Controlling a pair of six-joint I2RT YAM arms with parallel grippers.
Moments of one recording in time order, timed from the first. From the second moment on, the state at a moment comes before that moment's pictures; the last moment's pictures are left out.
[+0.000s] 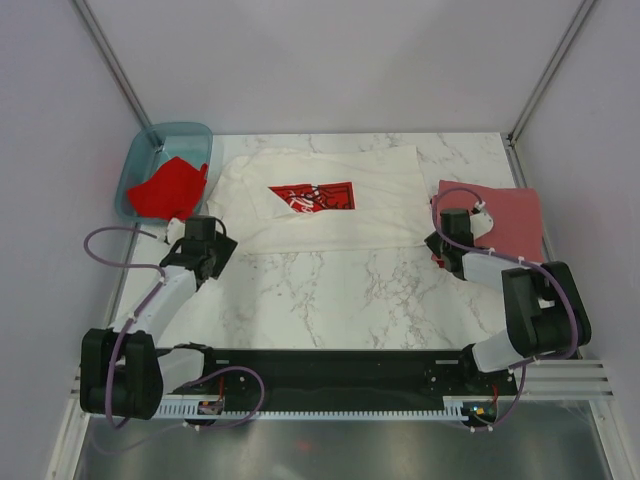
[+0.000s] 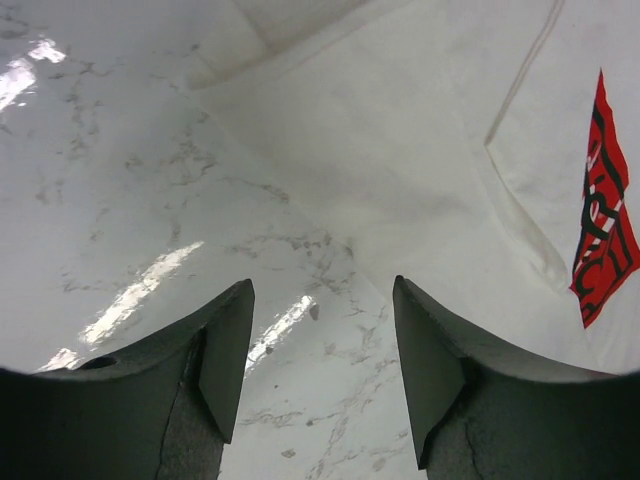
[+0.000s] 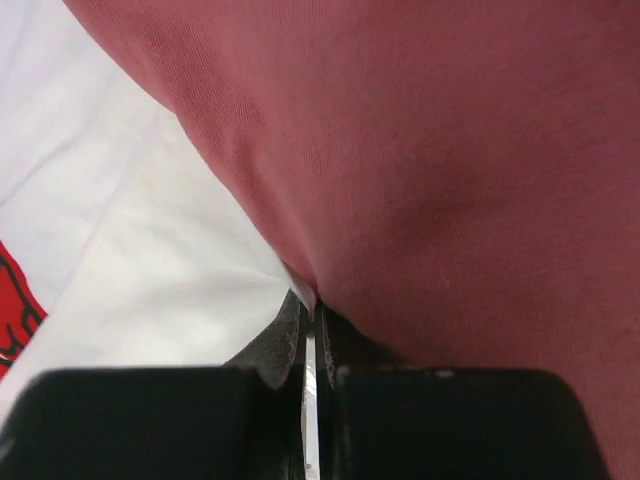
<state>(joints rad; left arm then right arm) -0.11 1.17 0.65 -0.34 -0.22 -1.08 0.15 1.52 0.60 0.17 0.28 0.95</state>
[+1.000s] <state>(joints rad) 0.00 1.43 0.60 -0.08 -0.25 -1.16 0.13 1.45 0.58 0.17 0.28 0.98</state>
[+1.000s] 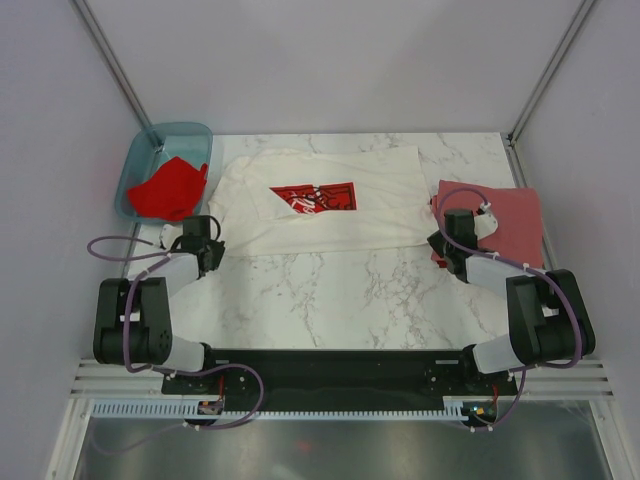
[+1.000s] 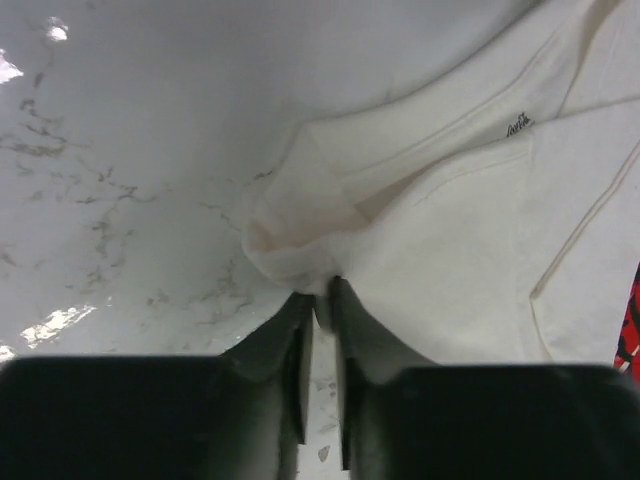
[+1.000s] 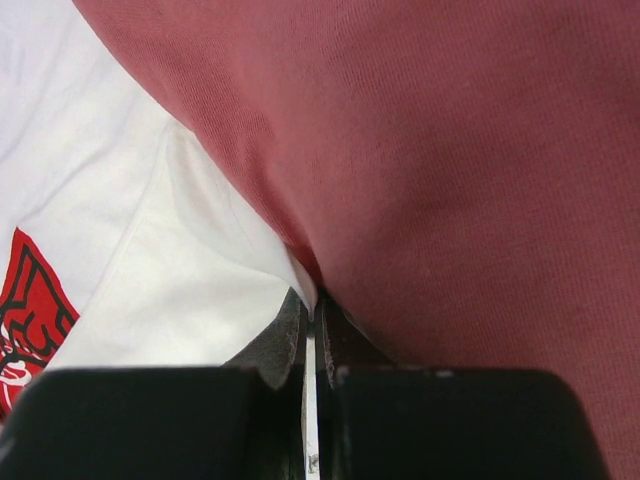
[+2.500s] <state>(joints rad) 0.06 0.93 1.07 -0.58 -0.16 -1.13 0.14 1.25 0.97 -0.28 0.25 0.84</state>
